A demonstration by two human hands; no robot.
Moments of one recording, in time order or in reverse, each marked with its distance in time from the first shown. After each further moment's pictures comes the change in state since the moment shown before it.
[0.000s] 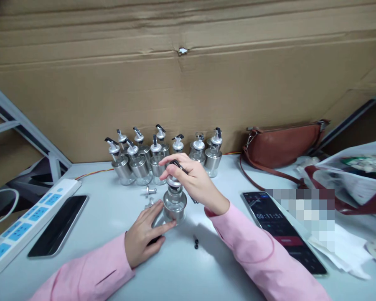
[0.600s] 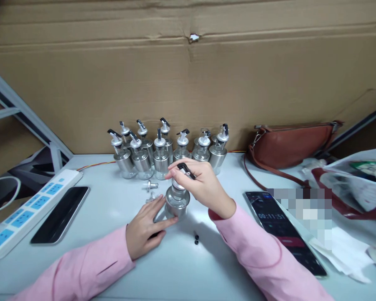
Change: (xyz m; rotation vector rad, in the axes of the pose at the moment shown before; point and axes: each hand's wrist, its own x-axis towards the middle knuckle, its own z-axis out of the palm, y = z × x) left_hand 0.000 0.001 0.000 -0.002 -0.028 -0.009; right_hand -0.011 0.005 0.002 -0.060 0.030 -0.022
